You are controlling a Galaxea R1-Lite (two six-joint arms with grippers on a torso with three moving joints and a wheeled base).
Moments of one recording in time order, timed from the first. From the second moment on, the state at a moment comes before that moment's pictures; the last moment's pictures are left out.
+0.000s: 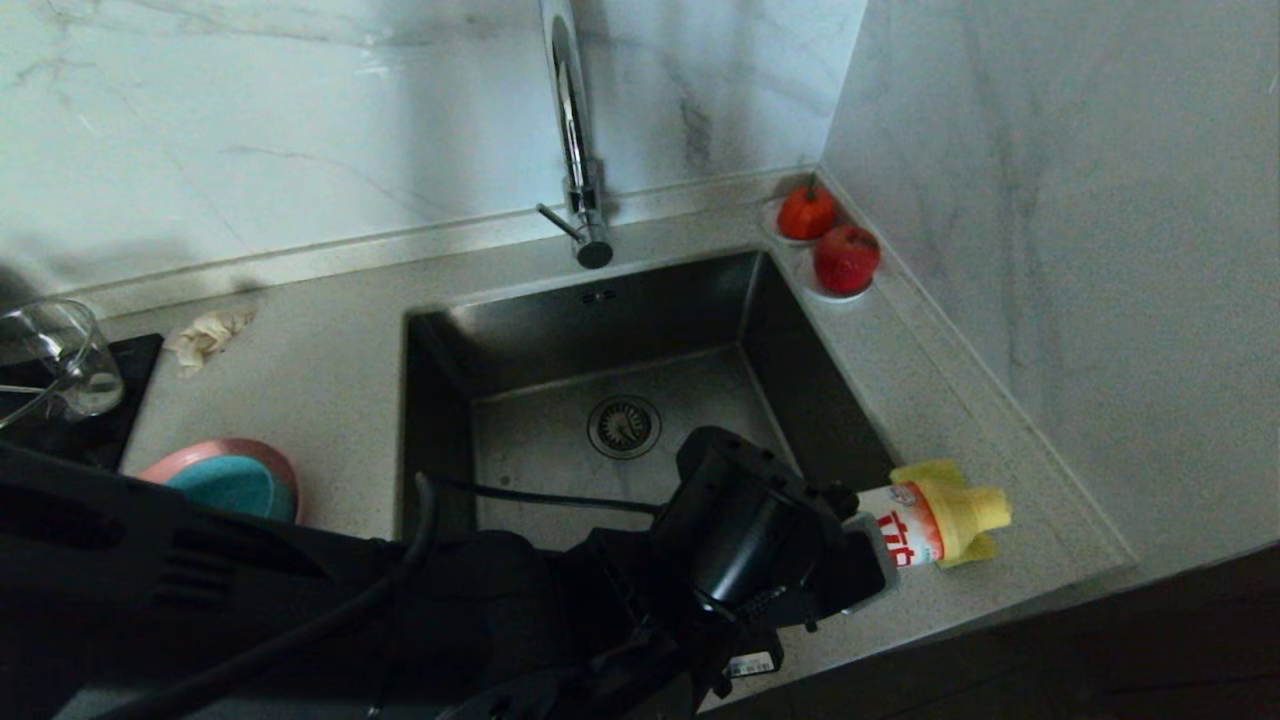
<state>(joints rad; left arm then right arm) -1.06 1.93 -1.15 -0.18 0.44 0.67 0.00 0.00 0.00 0.00 0.00 0.00</state>
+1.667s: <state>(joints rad) -1.06 2.08 -1.34 -0.24 0.46 0.65 0.00 0.00 0.00 0.00 0.00 0.00</state>
